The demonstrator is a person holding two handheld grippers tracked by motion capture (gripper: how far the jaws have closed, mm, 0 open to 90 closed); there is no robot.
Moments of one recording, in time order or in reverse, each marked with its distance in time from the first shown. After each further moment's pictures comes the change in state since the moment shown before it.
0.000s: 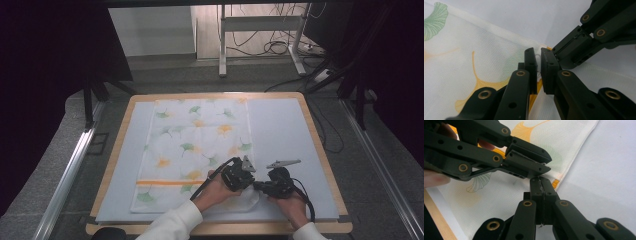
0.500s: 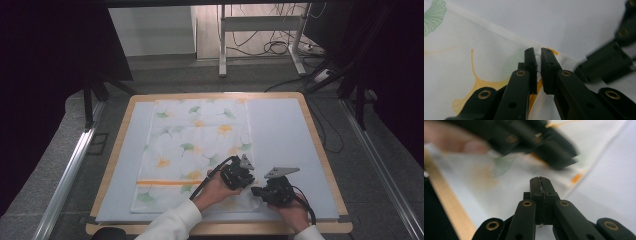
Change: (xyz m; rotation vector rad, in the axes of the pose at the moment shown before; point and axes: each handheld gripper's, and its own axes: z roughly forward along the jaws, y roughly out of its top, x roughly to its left) left arm 0.005 -0.001 0.001 -0.024 -0.039 -0.057; right arm 0.018 -0.011 -0.010 -0.035 -0.011 -0.160
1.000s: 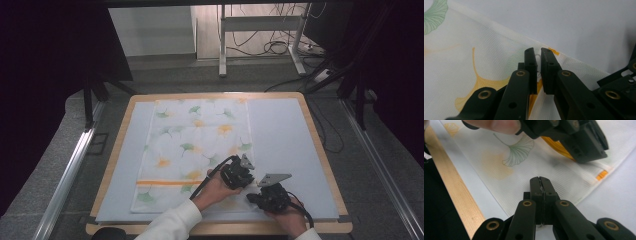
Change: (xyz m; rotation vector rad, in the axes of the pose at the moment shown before) left arm 0.001 0.001 -0.002 0.025 0.008 -0.002; right arm 0.021 -0.008 0.007 0.046 0.027 -0.117
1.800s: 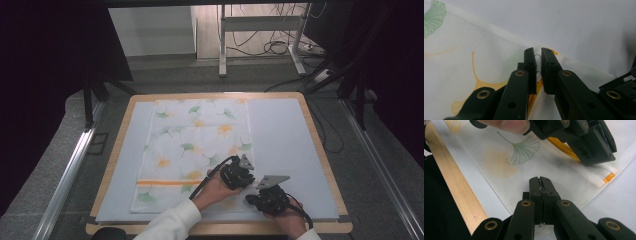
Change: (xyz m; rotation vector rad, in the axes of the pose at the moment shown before) left arm 0.000 -0.001 0.001 -0.018 -0.014 0.019; right arm 0.007 0.000 0.000 0.003 -0.008 -0.030
